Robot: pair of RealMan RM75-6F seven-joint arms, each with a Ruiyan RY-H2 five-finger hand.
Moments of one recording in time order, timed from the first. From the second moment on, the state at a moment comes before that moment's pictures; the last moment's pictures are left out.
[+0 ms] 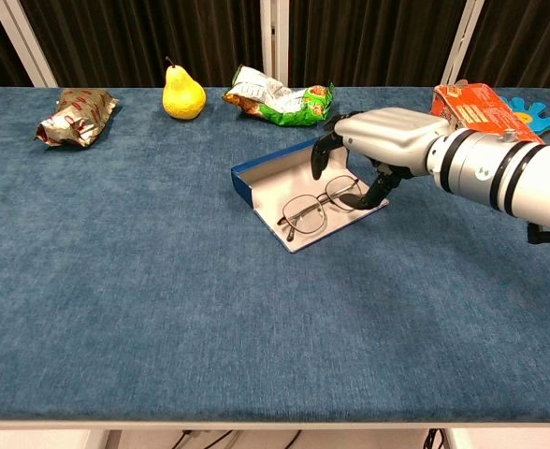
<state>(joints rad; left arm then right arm) -0.05 -1.12 -0.02 -1.57 1.52 1.52 -0.07 0.86 -1.66 0.13 -1.28 -1.22 0.84 -0.28</state>
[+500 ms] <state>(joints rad) -0.05 -1.12 -0.02 -1.56 1.53 1.52 -0.09 0.87 -1.73 0.13 -1.19 -1.25 0.82 -0.26</state>
